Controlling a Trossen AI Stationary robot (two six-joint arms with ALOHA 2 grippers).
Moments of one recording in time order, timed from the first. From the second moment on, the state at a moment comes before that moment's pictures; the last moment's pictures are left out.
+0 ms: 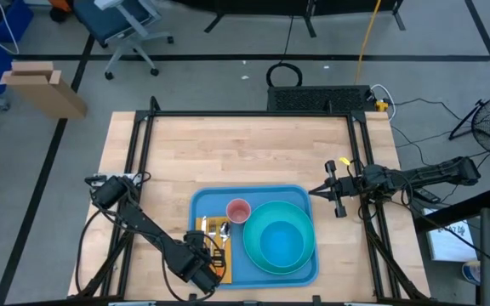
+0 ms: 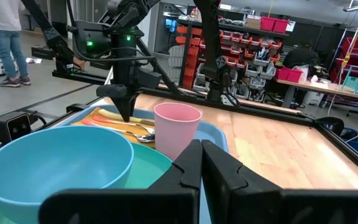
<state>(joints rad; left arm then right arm) -0.71 2.03 1.40 -0.93 -0.15 -2.27 0.11 0.35 0.02 0.33 -0.05 -0.14</state>
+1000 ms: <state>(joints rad) -0.75 1.68 1.43 -1.06 -0.81 -1.10 0.11 0.35 0.02 0.41 -0.06 -0.07</state>
